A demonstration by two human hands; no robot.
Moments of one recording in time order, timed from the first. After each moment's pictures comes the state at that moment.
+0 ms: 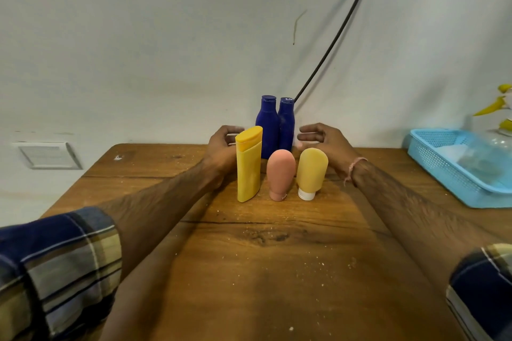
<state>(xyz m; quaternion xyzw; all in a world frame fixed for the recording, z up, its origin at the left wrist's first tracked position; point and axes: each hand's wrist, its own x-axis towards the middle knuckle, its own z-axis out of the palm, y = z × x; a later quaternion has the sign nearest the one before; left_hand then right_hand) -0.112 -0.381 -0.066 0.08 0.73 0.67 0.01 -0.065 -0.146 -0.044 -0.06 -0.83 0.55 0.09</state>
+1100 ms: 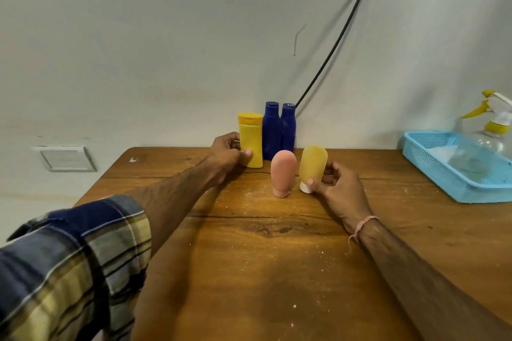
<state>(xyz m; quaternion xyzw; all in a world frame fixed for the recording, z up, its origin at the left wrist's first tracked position) -0.121 -0.396 -0.066 0.05 0.73 0.67 0.08 0.030 -0.185 -0.073 -0.16 -0.83 0.49 0.19</state>
